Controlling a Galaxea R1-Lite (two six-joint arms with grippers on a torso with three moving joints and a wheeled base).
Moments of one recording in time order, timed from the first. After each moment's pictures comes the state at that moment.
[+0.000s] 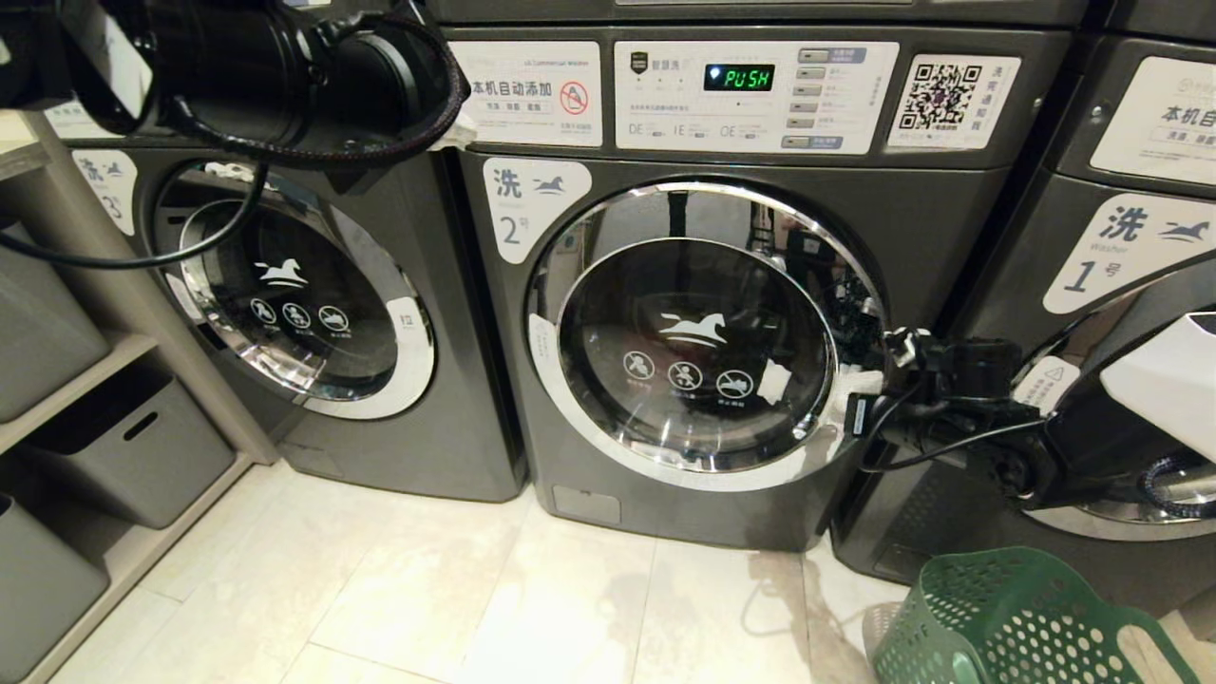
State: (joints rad) left arm -0.56 1.73 -1.92 0.33 0.21 -0.56; right arm 0.04 2.20 -1.06 -0.80 0.17 0.14
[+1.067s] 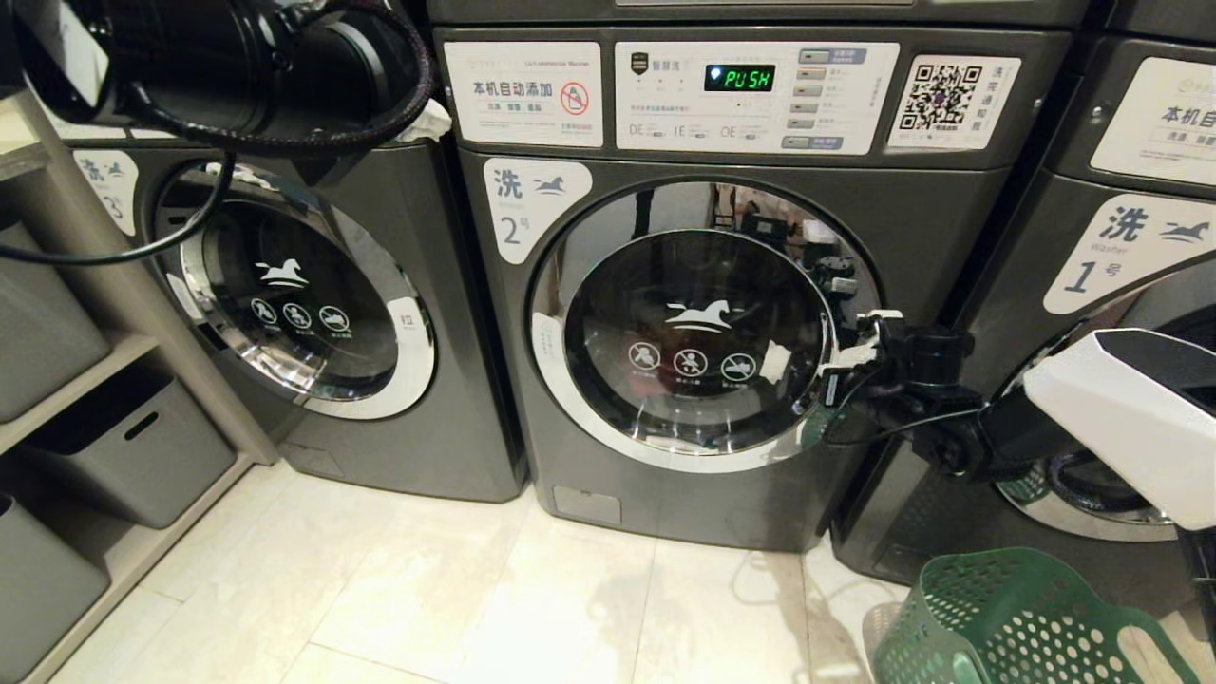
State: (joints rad) left arm -0.54 1.71 -1.91 0.34 0.22 -0.56; right arm 0.04 2.40 -1.36 -0.87 0.08 0.08
